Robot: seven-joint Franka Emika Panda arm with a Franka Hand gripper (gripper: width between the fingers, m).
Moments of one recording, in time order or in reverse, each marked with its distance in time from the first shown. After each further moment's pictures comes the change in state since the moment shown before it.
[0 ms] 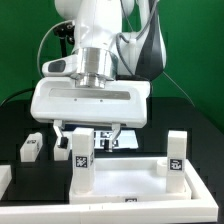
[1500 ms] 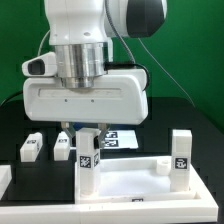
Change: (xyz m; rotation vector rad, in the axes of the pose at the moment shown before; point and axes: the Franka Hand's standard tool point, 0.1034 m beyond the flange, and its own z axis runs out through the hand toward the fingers) arm 0.016 -0.005 0.001 0.020 -0.552 0.232
